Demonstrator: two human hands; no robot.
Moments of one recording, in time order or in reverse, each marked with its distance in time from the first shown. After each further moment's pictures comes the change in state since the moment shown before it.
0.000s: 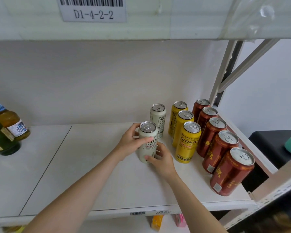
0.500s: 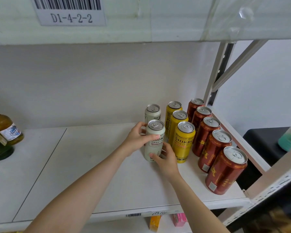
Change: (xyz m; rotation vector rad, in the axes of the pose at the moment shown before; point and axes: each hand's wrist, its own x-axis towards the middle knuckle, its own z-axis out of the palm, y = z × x) left_hand 0.019 0.016 0.032 -0.057 -0.070 -0.055; right_hand 0.004 0.010 -0.023 0.056 0.118 0.001
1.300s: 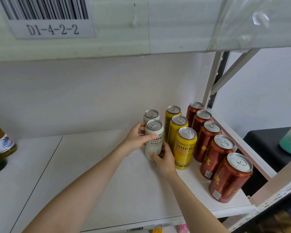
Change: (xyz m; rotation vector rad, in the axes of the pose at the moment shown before) left_hand 0.033 0.005 -0.009 0.016 -0.030 -0.036; right_hand 0.029 -0.002 0.012 -0.091 0.066 -0.013
